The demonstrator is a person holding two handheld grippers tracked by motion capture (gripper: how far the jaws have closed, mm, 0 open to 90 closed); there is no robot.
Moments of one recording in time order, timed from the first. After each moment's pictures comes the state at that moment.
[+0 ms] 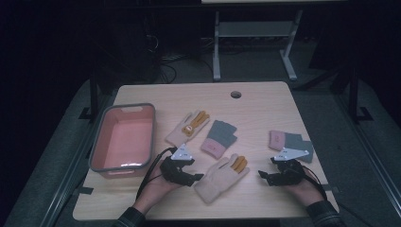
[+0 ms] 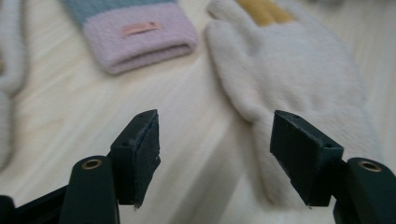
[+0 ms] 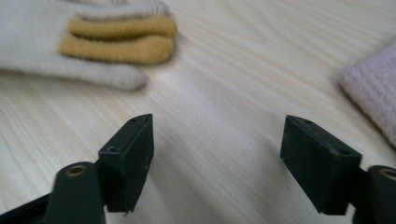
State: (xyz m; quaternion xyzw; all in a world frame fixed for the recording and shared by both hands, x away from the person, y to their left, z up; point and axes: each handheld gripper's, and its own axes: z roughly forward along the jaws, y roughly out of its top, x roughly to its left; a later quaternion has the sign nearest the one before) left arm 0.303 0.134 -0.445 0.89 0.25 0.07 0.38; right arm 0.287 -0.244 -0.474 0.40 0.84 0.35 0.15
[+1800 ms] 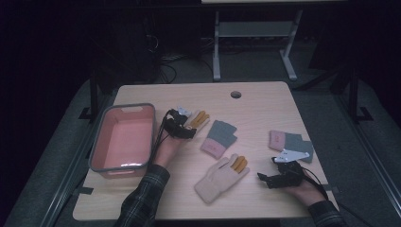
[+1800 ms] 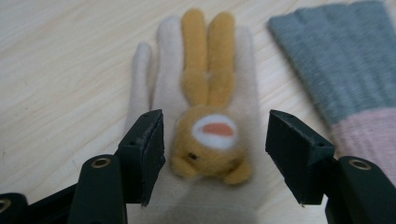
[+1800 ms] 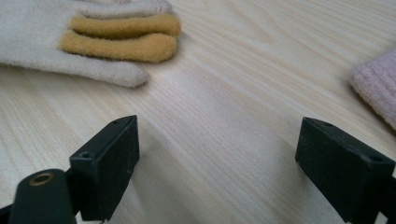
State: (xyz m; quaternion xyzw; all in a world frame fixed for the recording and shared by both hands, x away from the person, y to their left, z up) left arm 0.438 0.131 -0.444 0.85 0.40 0.18 0.31; right arm 0.287 -0.246 -0.482 0.39 0.83 0.37 0.15
